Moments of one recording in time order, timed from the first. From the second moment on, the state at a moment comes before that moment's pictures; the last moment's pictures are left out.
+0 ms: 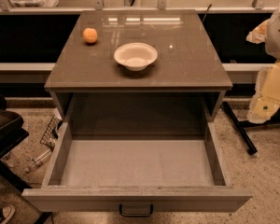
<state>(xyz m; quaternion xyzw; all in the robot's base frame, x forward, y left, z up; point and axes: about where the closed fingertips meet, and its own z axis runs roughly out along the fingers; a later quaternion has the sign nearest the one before) 0.438 -0.216 0.979 -0.60 0.78 -0.04 0.16</state>
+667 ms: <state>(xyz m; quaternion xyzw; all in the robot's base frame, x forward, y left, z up) 0.432 -0.221 0.965 -0.60 0.78 -0.03 0.17</state>
